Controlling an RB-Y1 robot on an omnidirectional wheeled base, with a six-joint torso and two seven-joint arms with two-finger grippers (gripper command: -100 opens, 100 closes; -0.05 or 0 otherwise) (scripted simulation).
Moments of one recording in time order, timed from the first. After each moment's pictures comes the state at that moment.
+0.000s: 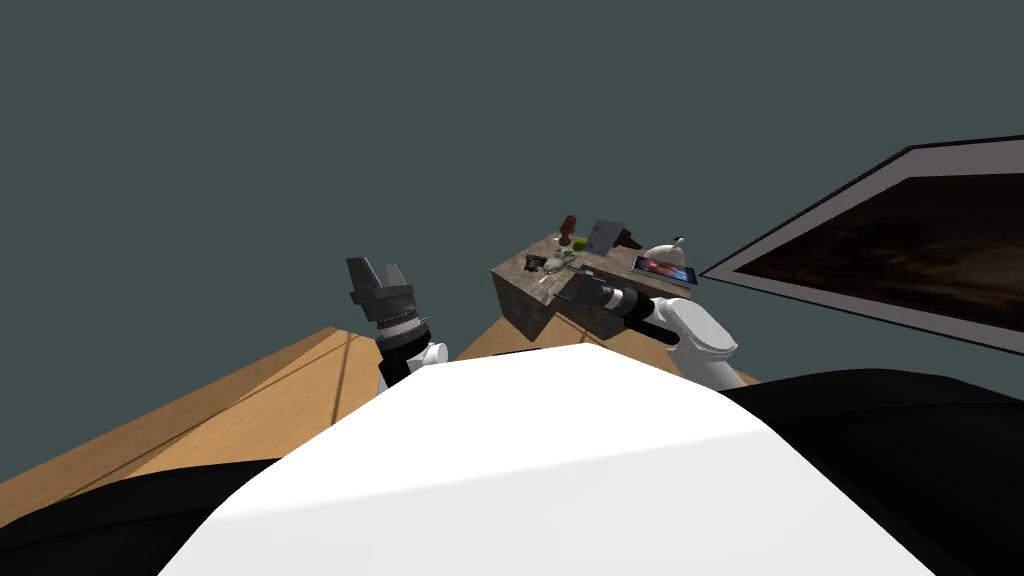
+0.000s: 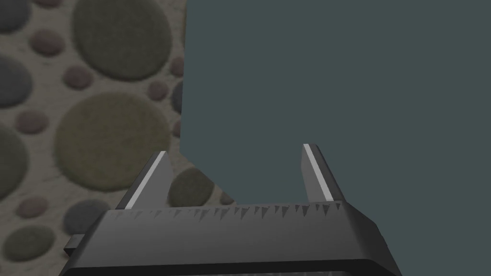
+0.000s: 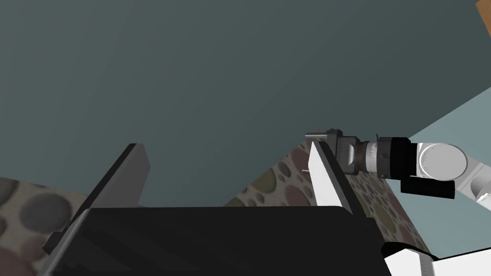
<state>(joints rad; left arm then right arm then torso) 0.48 -0.02 0.04 -2.37 -0.05 -0.56 -0.13 0.40 -0.61 -0.32 -2.14 0.98 -0.94 0.38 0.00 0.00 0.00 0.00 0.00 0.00</state>
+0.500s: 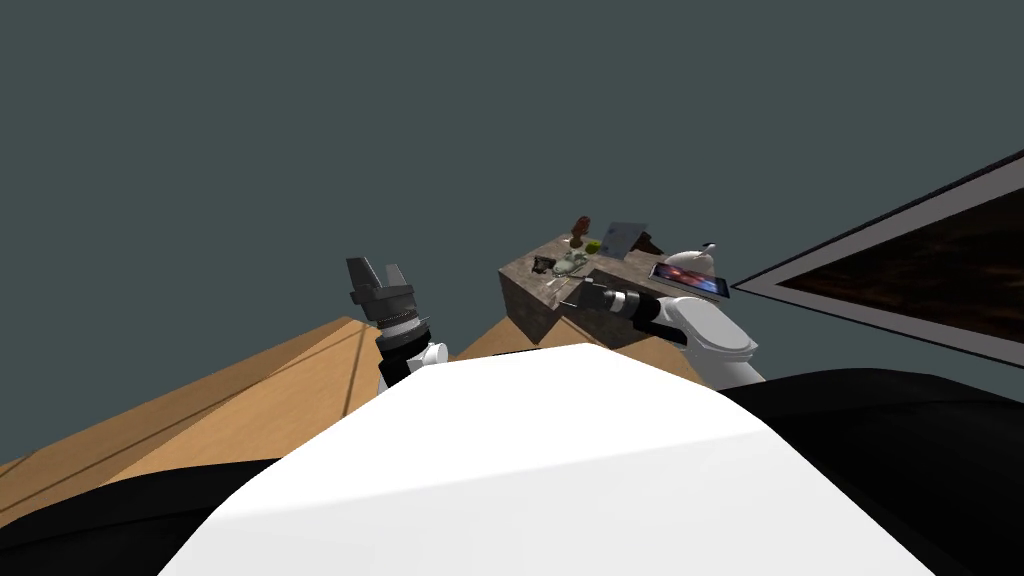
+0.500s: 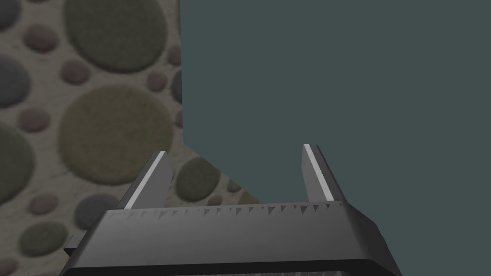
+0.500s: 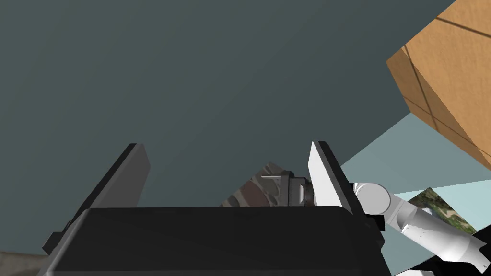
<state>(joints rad) 0.48 -0.02 0.04 -2.37 -0.05 -0.56 -0.13 0.43 -0.68 -0.36 -2.10 1.12 -1.00 0.40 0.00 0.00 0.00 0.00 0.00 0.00</state>
